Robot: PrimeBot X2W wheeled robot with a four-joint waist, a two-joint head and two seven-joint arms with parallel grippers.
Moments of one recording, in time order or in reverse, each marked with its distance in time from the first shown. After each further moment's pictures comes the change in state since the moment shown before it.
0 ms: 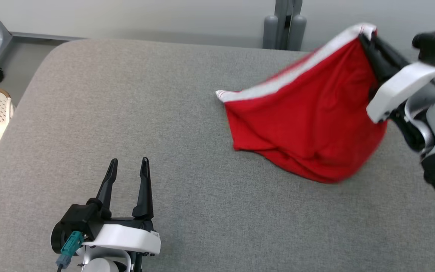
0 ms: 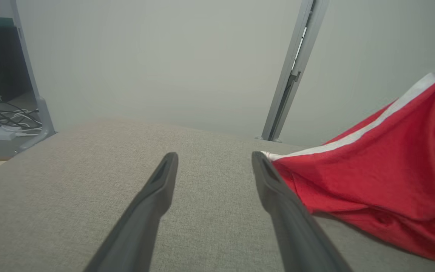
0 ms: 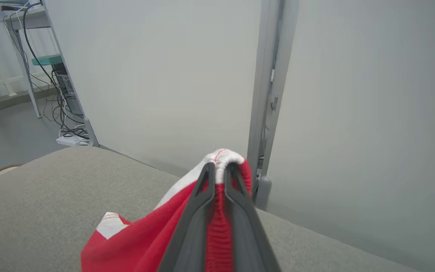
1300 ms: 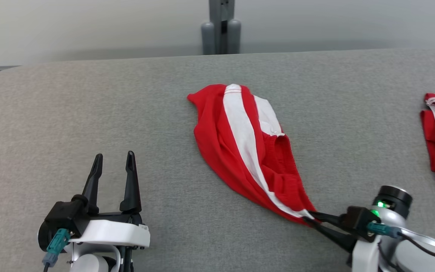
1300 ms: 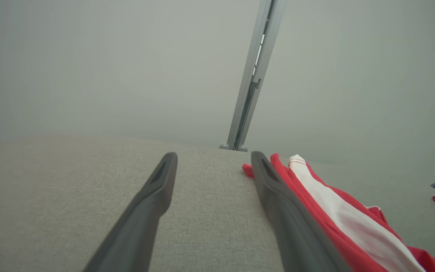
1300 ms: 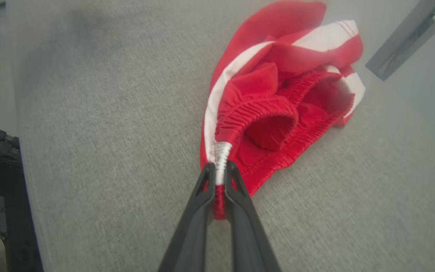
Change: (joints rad) left arm -0.001 0.000 0.054 -0.017 0.003 0.001 0.000; right arm 0.270 -0.318 0.734 -0.389 -0.025 0.000 -0.126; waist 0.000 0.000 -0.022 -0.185
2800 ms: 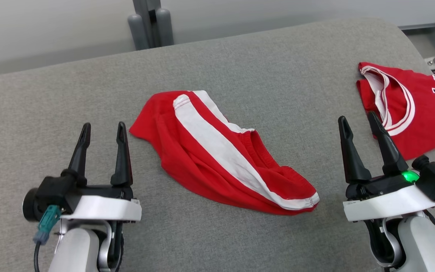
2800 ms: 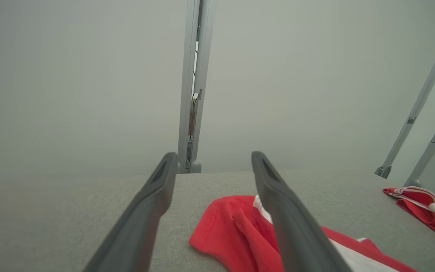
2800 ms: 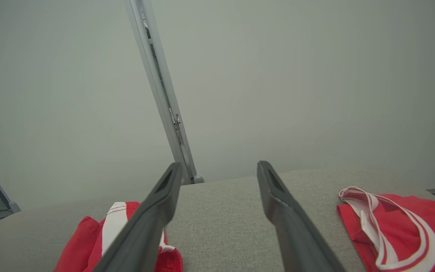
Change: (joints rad) left arm -0.100 0.000 0.056 -0.001 0.090 -0.042 0.000; right arm 0.365 0.560 -1.069 -0.141 -0.139 0.000 -0.072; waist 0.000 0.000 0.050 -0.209
